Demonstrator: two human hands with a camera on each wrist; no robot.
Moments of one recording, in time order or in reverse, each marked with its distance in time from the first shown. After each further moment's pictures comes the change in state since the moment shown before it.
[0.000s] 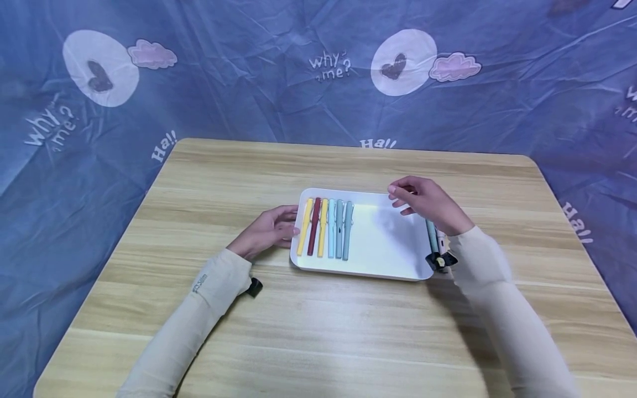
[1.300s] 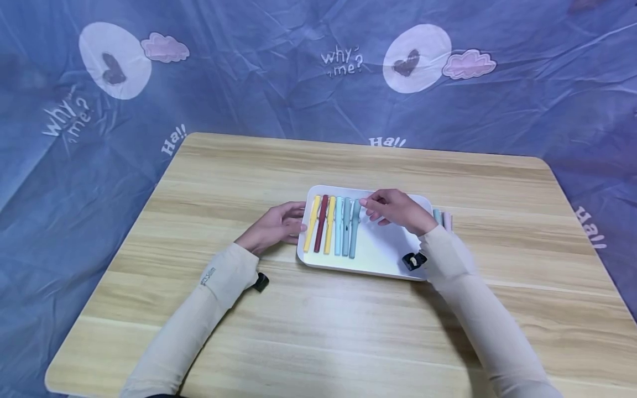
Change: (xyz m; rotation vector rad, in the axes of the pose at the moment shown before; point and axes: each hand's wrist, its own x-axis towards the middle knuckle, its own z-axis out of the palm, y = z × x) left_hand 0.003 -0.004 -0.003 -0.003 -0.006 -0.006; right_hand 0.035 -0.002 0.055 -0.009 -0.159 0.067
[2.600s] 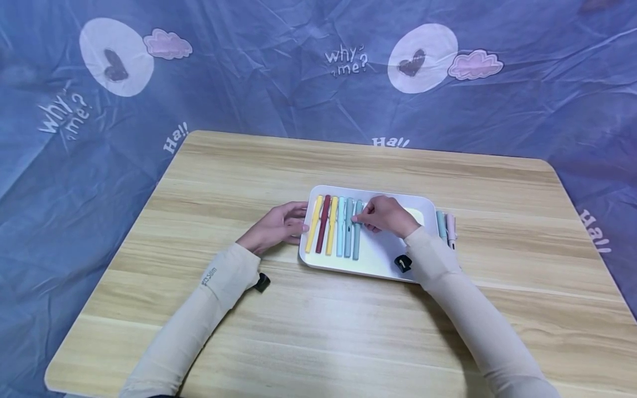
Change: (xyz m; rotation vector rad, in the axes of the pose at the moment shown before) left_hand 0.000 0.001 -0.002 0.012 0.003 -0.010; right_hand 0.024 0.004 0.023 -0.305 0.040 0.089
